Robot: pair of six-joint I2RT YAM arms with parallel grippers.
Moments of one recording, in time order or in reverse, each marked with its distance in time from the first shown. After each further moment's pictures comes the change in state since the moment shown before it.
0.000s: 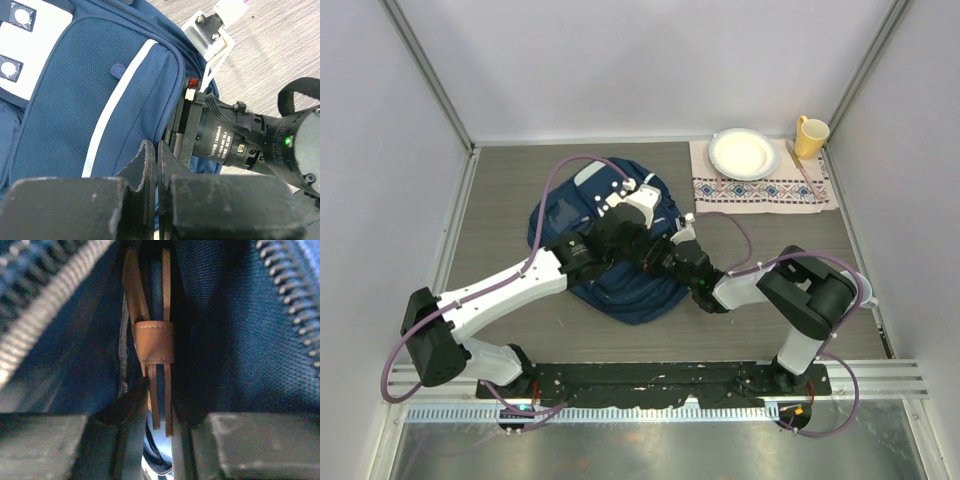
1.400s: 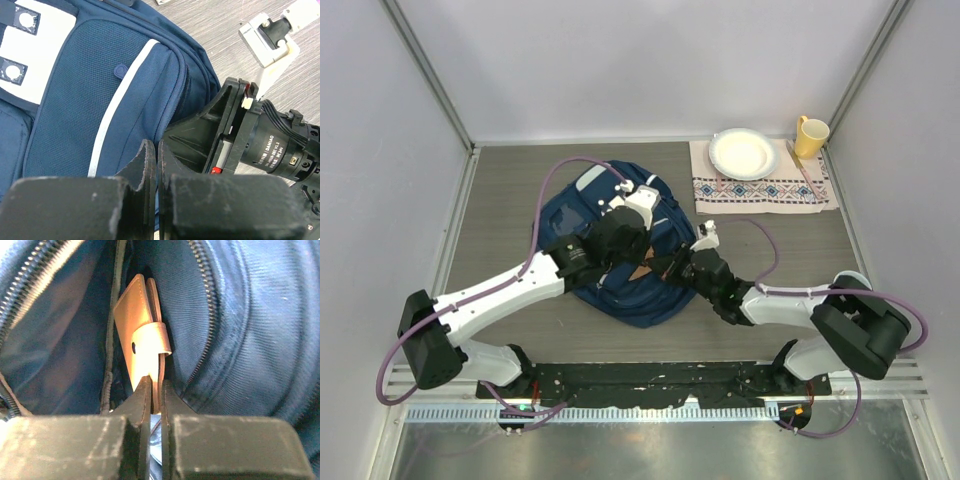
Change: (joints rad) left arm -0.016 -0.023 -0.022 0.029 -0.007 -0.037; right arm 0.014 -0.323 -0.141 -0.314 0.124 -0.091
